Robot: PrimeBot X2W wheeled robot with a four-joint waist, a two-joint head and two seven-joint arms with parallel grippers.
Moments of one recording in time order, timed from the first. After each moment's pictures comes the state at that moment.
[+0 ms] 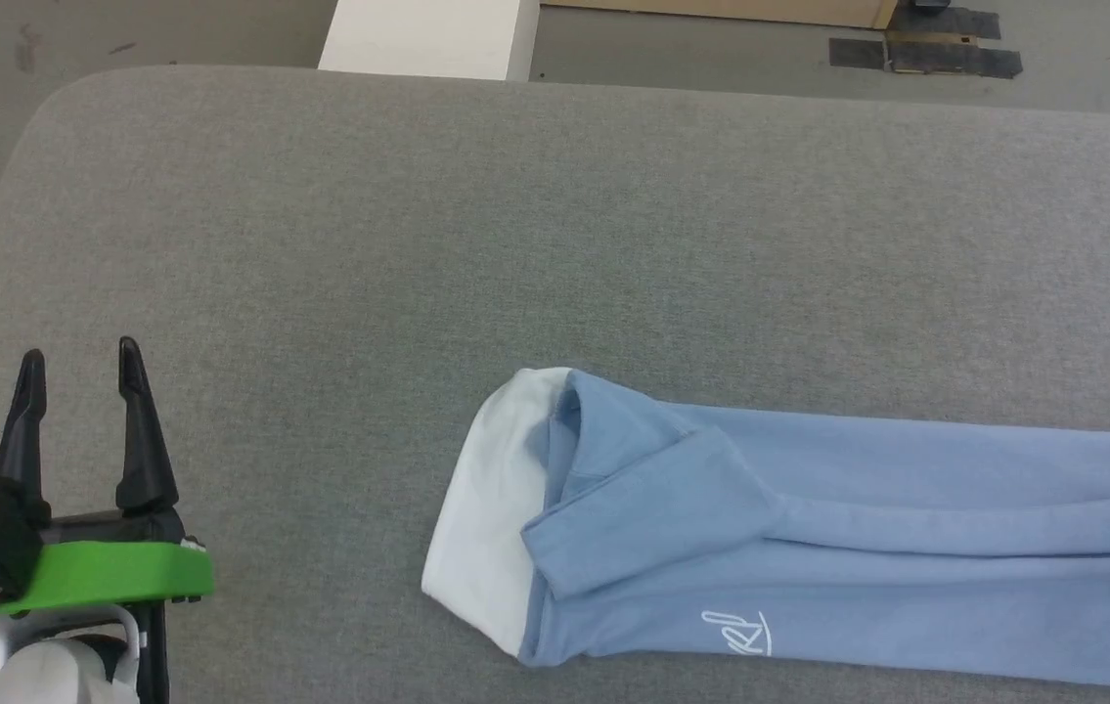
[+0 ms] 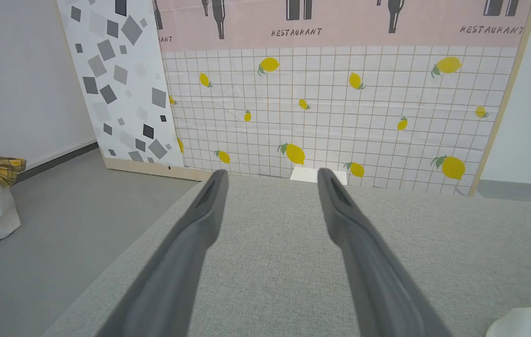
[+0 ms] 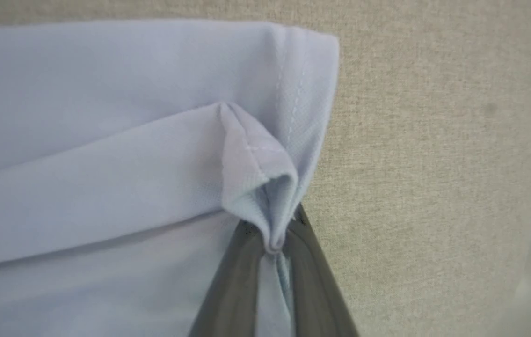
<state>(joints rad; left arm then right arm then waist) -0.04 0.28 0.06 -0.11 -0.29 0.08 -0.26 -0.20 -0.47 -0.28 0.40 0.22 0.14 0.77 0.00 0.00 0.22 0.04</state>
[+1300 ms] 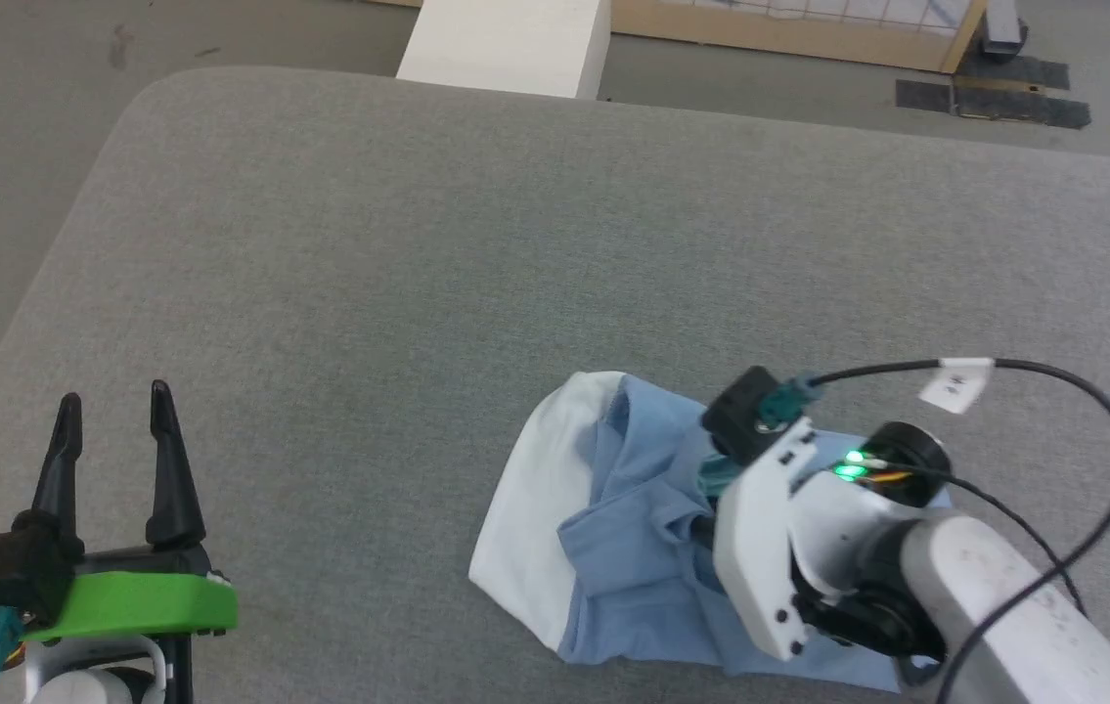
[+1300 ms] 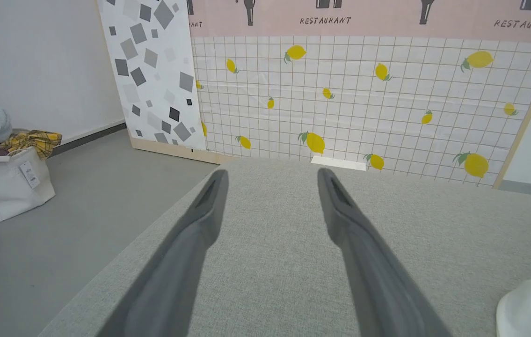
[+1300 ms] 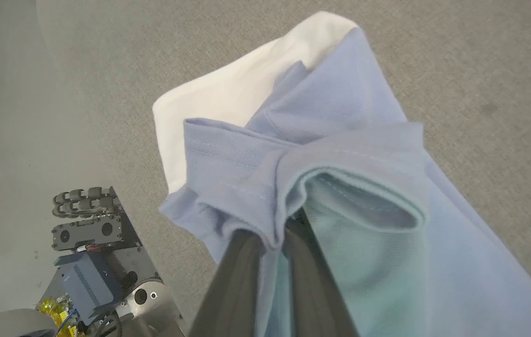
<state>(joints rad) 0.00 0.18 0.12 -0.07 -0.23 -0.01 -0.26 -0.36 -0.28 0.53 -0.05 0.51 0.13 0.89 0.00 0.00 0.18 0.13</state>
